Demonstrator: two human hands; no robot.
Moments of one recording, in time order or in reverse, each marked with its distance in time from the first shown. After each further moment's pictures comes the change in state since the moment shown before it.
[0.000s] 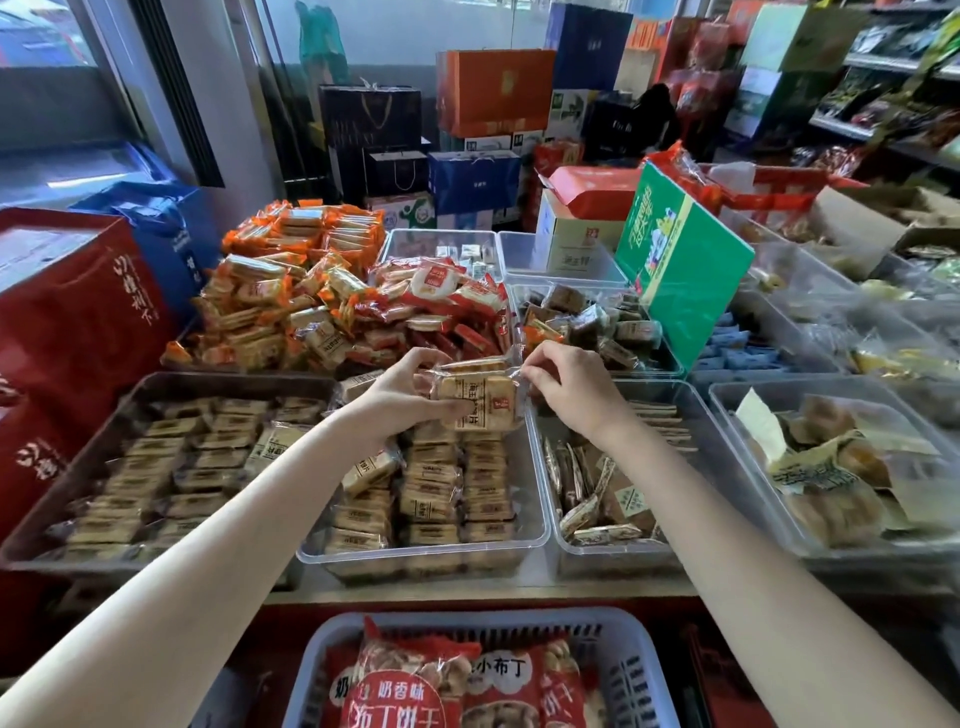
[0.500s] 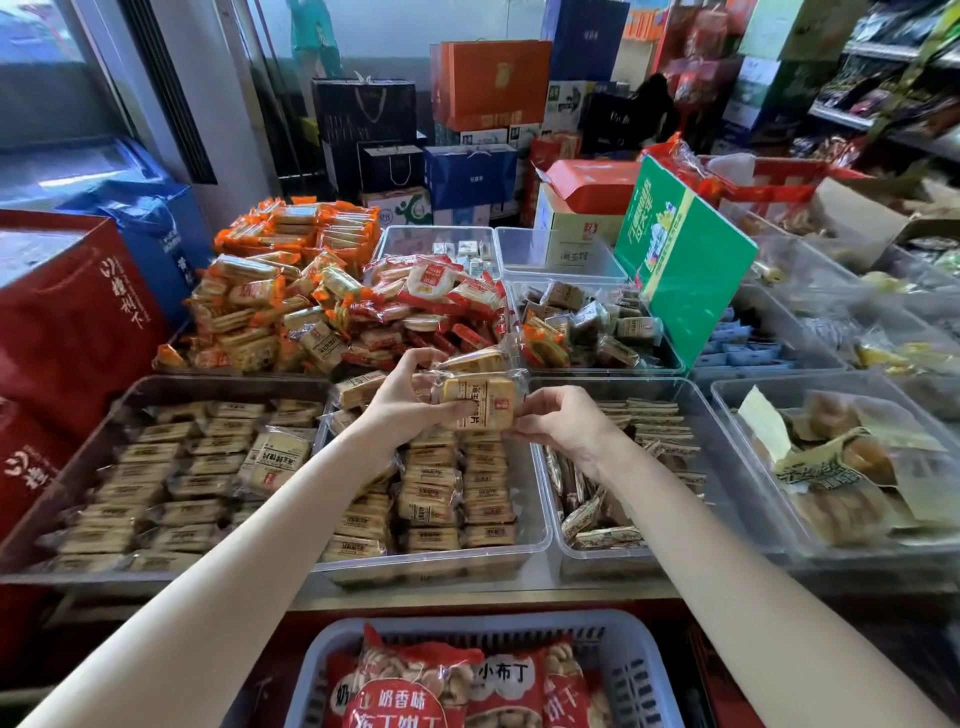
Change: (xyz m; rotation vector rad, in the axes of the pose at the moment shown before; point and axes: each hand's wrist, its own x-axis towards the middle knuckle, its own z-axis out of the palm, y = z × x) left_hand 0.008 -0.008 0.012 -0.157 0.109 0.031; right_hand -0.004 0.021 0.029 0.761 -0.193 0.540
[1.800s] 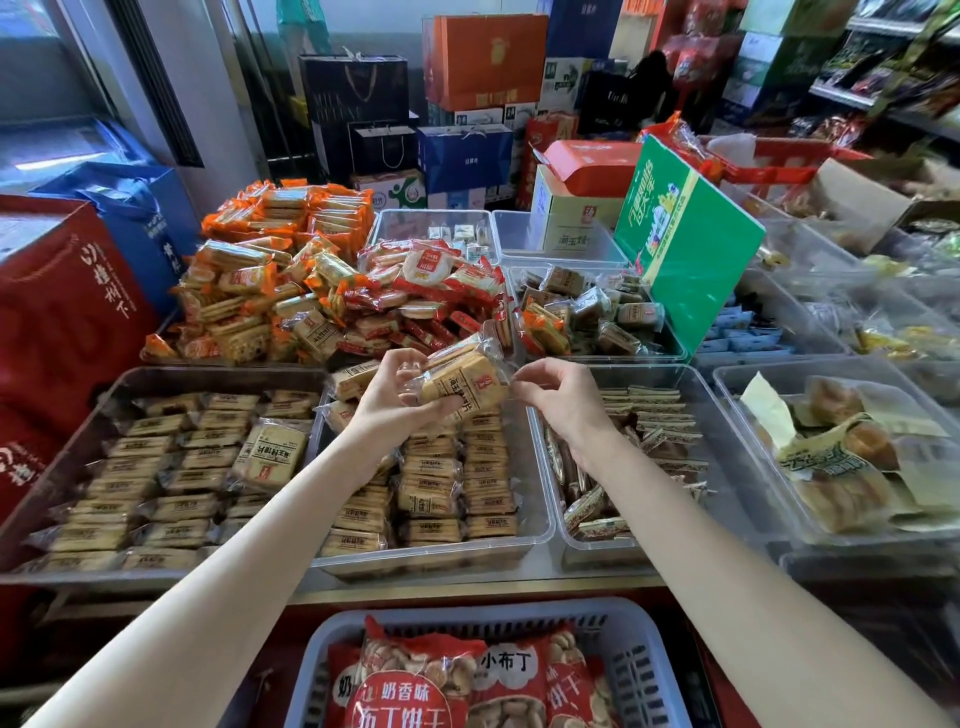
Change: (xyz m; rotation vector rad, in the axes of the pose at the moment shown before) left_hand -0.001 -0.019 -0.008 -0.047 0.047 0.091; right_hand 0.009 0.001 0.011 -0.220 0.241 -0.201
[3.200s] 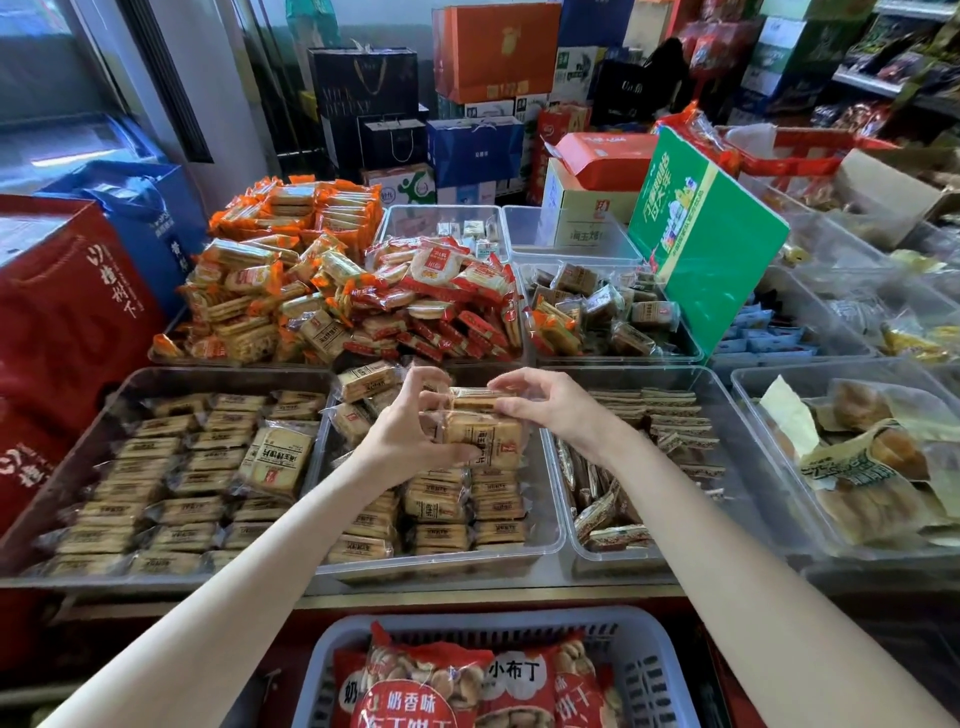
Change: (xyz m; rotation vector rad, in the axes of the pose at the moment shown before) left_hand 0.000 -0.012 -0.002 0.413 -0.124 0.039; right_hand 0.017 0.004 -0.002 0.042 -0.460 0.005
